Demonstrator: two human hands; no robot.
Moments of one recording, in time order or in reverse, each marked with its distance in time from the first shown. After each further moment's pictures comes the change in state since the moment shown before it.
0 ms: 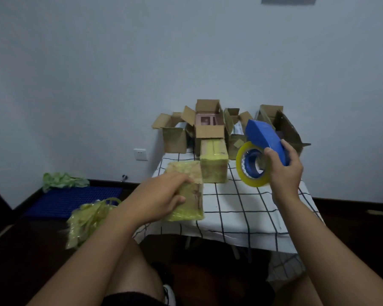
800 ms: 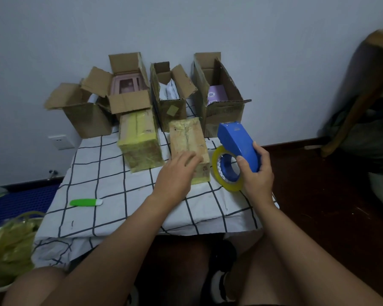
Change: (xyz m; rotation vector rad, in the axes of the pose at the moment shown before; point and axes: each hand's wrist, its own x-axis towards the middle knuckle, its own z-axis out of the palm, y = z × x) left_hand 0.195 0.084 0.193 0.008 0.094 0.243; right_hand 0.040 0.117 -0.115 -0.326 0.044 0.061
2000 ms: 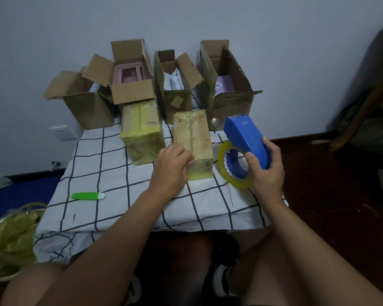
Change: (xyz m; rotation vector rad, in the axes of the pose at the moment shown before) left_hand -0.005 -0.024 0.005 -0.206 0.305 -0.017; right_hand 0.000 0.008 -0.002 -0.012 -0.022 -0.055
